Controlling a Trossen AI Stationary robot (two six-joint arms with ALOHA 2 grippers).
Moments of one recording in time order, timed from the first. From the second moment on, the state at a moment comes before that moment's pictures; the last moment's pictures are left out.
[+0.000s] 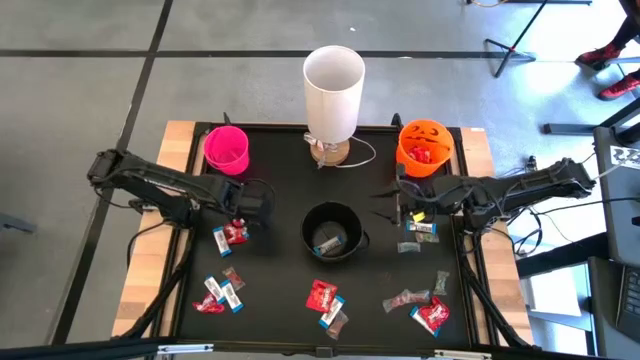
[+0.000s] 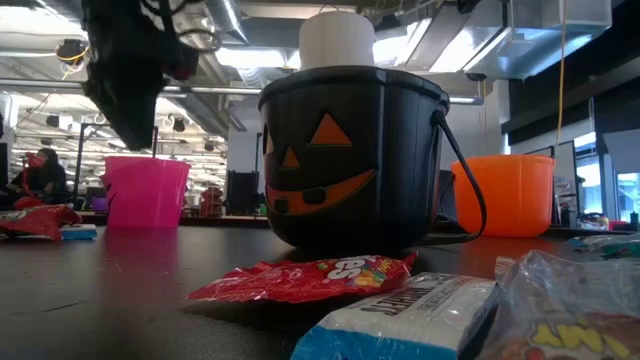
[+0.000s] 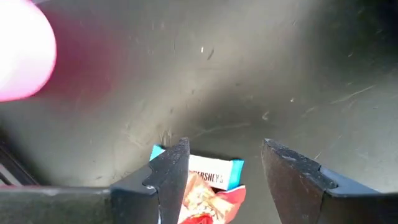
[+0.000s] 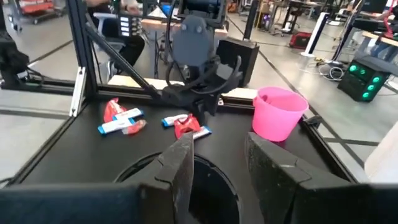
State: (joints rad) left arm -0.13 1.31 0.94 -1.07 -0.26 -0.94; right arm 0.22 1.01 0.83 -0.01 0.22 -0.08
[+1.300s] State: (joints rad) left arm -0.04 1.08 0.49 -0.84 0.07 -1.07; right arm 0.22 1.00 0.83 -0.07 0.19 -0.06
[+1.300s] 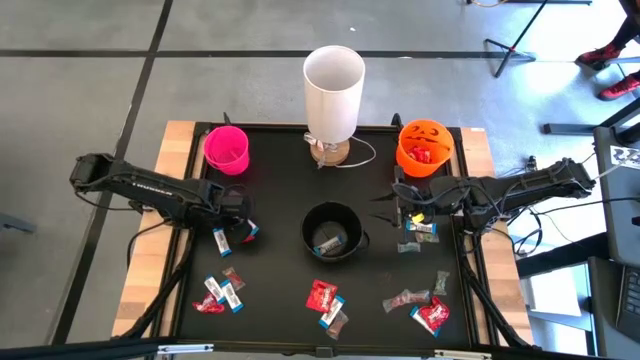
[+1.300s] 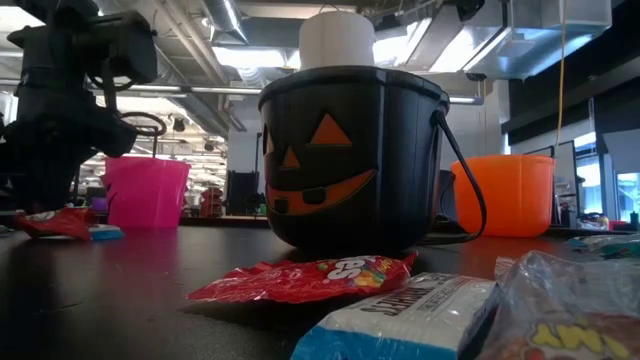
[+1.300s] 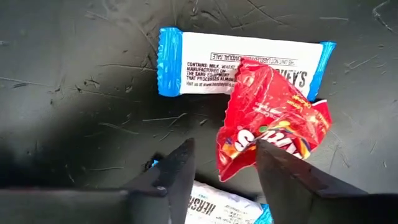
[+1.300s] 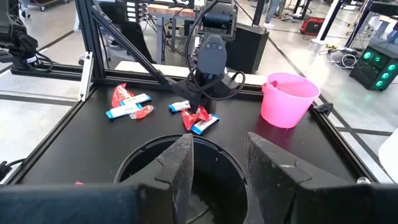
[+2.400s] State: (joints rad) left arm -0.10 0.98 0.83 -0.54 -0.34 -0.80; right arm 0.22 1.05 0.83 0.02 0.19 -0.08
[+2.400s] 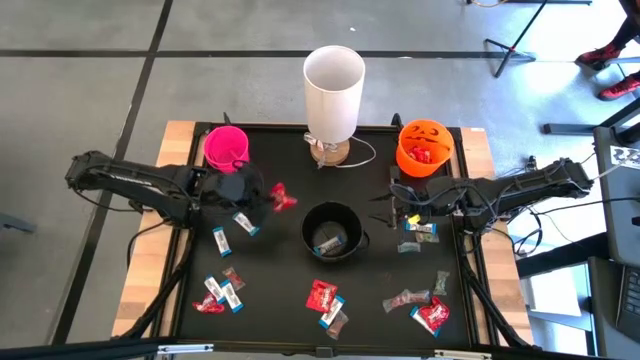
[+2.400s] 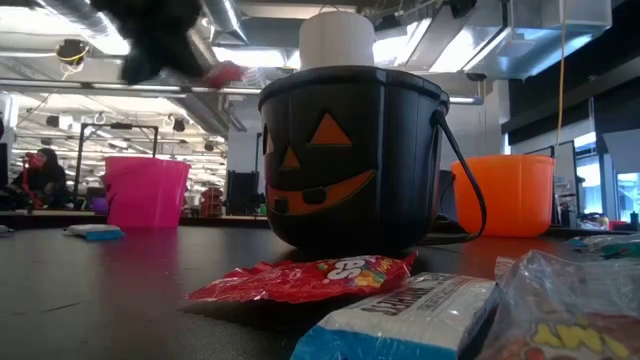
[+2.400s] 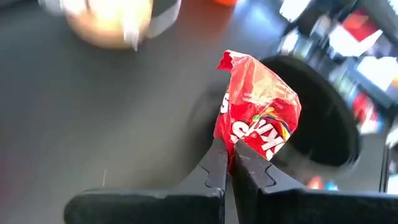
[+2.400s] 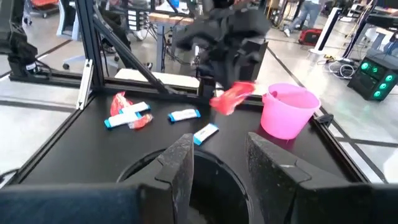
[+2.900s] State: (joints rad) left arm -0.10 1.09 0.84 0.04 -0.64 -0.41; right arm 0.06 1.24 0.83 0.38 0.16 0.06
